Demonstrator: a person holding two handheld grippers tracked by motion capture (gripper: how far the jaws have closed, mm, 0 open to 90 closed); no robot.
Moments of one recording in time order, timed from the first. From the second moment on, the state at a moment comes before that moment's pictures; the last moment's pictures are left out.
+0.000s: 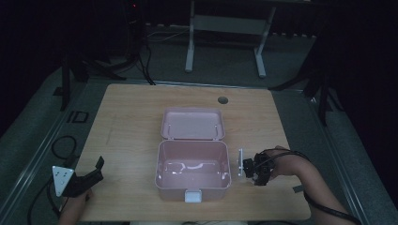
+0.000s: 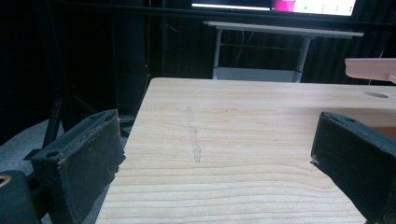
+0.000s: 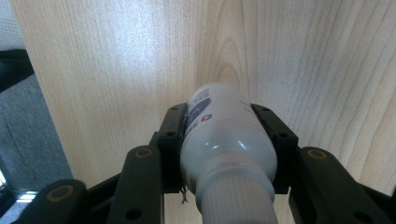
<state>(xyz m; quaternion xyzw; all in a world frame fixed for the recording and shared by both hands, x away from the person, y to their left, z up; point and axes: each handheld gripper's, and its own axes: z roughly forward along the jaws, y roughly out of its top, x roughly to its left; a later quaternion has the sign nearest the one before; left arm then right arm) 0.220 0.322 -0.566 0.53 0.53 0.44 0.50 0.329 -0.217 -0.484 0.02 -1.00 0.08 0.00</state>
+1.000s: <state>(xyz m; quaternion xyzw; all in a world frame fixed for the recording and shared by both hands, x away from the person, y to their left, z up) 0.220 0.322 -0.566 0.53 0.53 0.44 0.50 0.325 -0.195 -0.416 0.02 -1.00 0.05 -0.01</state>
